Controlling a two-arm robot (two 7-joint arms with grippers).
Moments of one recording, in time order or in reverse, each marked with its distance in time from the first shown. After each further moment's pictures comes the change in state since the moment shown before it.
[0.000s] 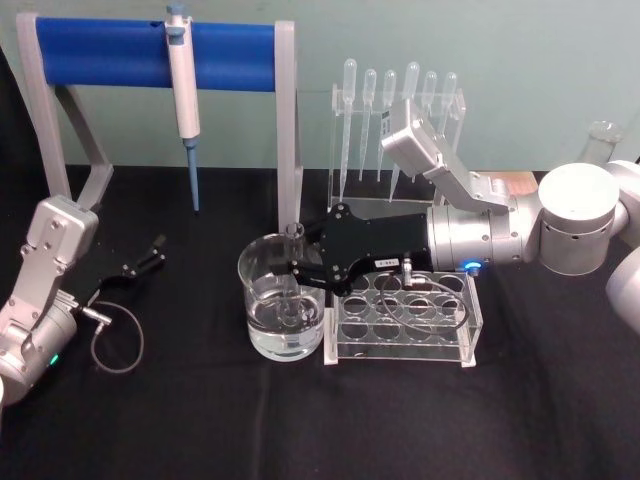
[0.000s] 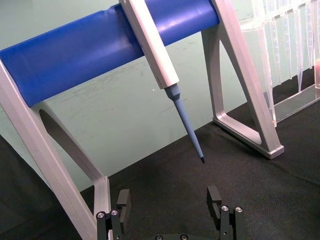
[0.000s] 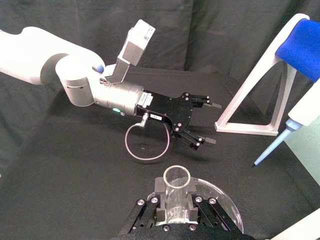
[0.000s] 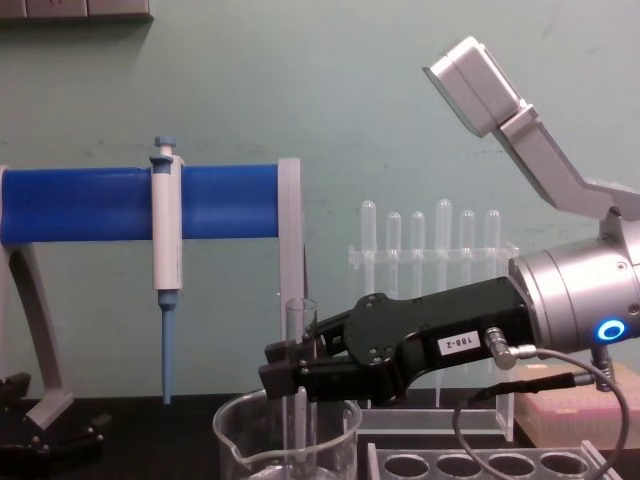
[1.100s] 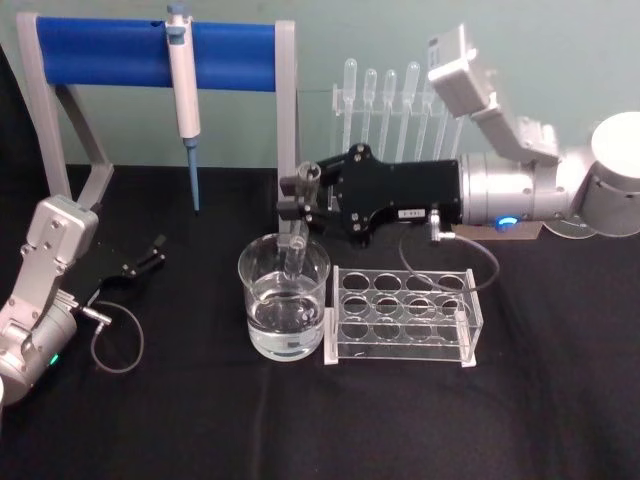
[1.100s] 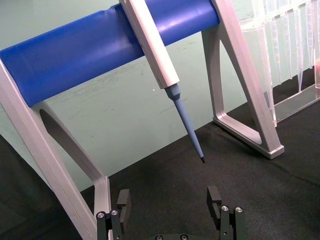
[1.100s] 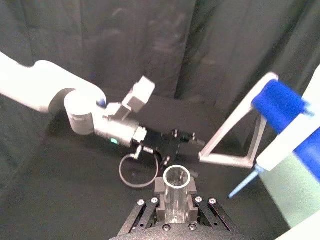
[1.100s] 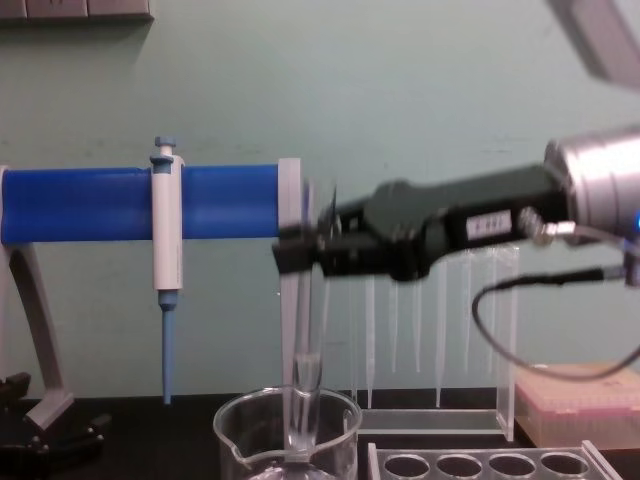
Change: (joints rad) left arm 0.000 0.000 0.000 0.000 0.000 0.000 0.000; right arm -0.002 0.088 0.079 -0.198 0.033 0.042 -0.025
